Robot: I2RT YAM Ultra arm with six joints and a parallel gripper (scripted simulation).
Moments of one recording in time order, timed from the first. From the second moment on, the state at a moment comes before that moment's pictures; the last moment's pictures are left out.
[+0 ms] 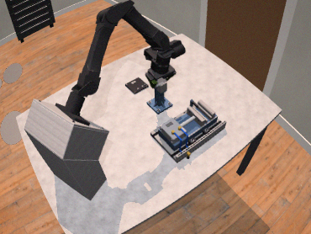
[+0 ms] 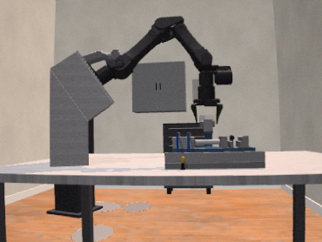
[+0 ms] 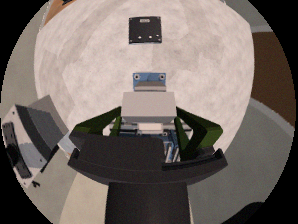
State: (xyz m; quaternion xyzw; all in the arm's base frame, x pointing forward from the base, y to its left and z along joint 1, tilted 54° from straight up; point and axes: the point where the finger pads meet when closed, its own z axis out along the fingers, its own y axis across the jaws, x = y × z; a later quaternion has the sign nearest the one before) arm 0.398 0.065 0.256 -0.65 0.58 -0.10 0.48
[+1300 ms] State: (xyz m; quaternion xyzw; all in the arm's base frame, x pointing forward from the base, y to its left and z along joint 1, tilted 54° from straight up) arm 0.398 0.068 0.250 -0.66 0.49 0.02 0.57
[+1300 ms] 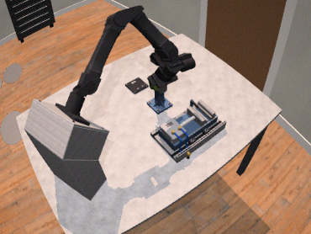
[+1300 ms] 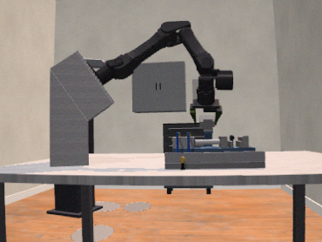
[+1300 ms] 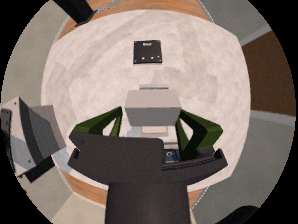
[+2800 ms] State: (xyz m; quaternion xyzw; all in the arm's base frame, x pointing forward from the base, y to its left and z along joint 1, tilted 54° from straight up) arm 0.396 0.071 0.255 -0.66 0.42 0.08 0.62
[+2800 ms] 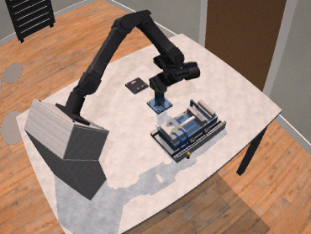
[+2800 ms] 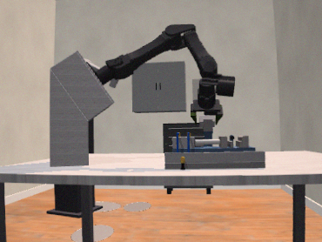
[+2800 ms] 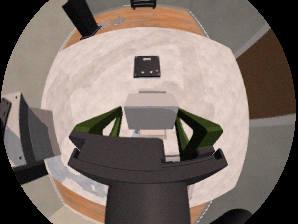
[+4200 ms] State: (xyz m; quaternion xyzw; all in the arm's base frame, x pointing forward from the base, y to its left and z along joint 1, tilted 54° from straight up) arm 0.394 0.073 0.256 -0.66 0.41 0.09 0.62
